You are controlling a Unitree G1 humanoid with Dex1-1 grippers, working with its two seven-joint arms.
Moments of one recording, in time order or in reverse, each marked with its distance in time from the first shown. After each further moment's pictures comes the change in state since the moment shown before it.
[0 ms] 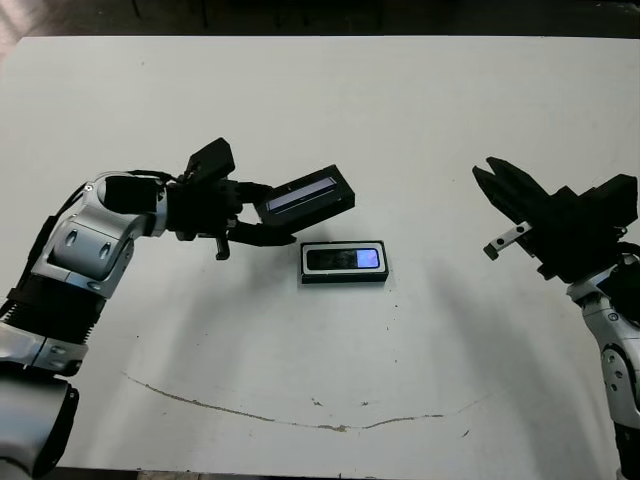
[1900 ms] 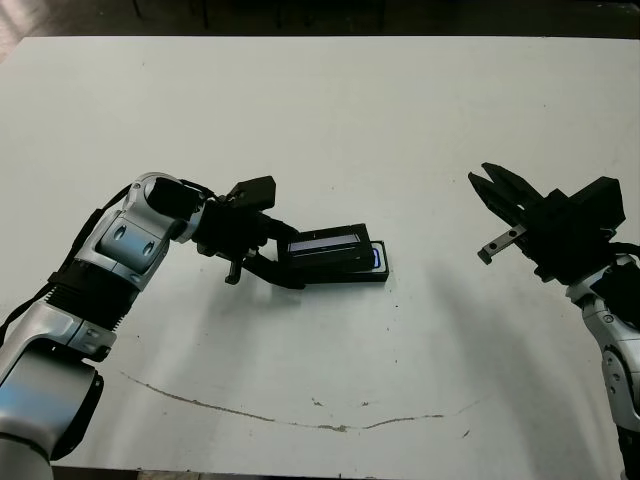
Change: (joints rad) left arm -0.097 -0.044 -0.144 0.158 0.114 -0.023 -0.268; right arm 0.002 -0.021 0.029 -0.025 -0.071 0.032 -0.007
